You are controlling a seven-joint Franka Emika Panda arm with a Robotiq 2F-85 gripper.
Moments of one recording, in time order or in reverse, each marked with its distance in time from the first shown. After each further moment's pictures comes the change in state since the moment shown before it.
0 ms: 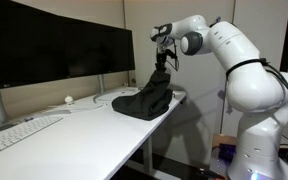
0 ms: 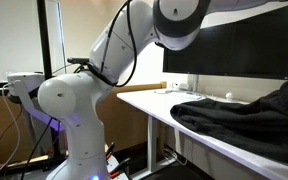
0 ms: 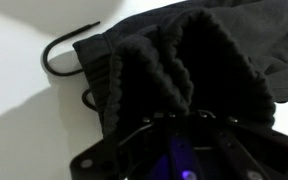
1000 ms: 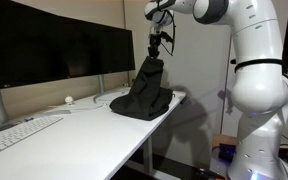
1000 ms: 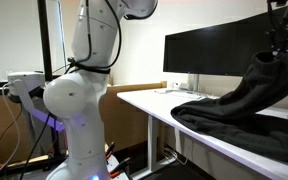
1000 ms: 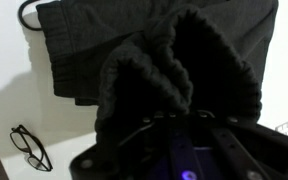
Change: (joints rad) arm 0.188 -0.467 0.000 -0.463 -0.080 0.273 0.002
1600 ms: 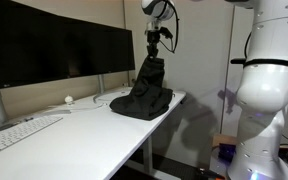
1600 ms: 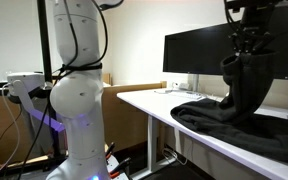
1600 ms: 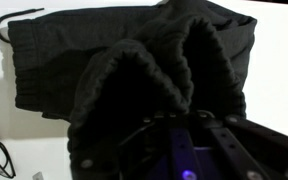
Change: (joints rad) arm 0.167 -0.283 -0.003 -0.358 -0.124 0.109 0.032
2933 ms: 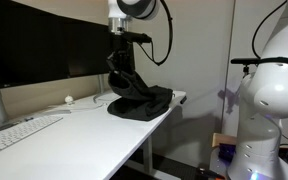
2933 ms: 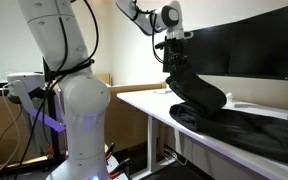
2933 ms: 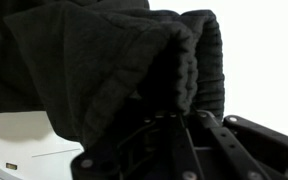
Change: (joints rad) arm 0.351 -0.283 0.318 -0.490 -0.182 0.453 0.799
